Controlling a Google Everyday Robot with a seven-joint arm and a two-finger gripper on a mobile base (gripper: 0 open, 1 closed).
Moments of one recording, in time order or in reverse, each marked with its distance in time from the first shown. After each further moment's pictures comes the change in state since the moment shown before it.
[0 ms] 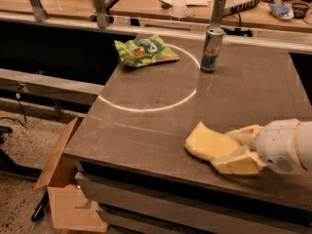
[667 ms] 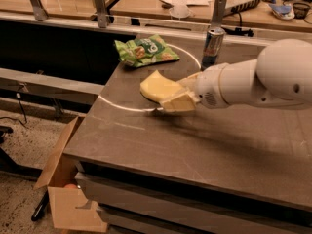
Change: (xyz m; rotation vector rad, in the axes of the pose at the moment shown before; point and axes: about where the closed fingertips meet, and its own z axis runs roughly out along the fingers) arm -0.141 -0.058 0.092 0.052 -0.136 -0.015
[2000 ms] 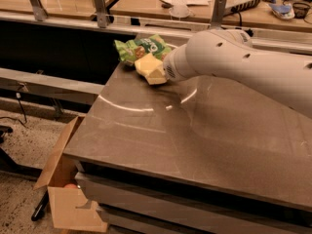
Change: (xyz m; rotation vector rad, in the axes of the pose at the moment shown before) arm -0.030 -0.086 0.106 0.244 0.121 0.079
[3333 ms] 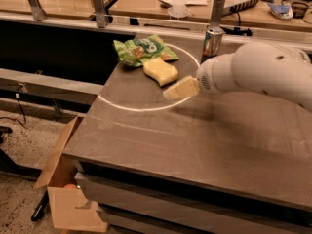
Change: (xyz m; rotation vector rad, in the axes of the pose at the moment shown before) arm 0.057 -0.027 -0.073 0.059 0.000 0.104
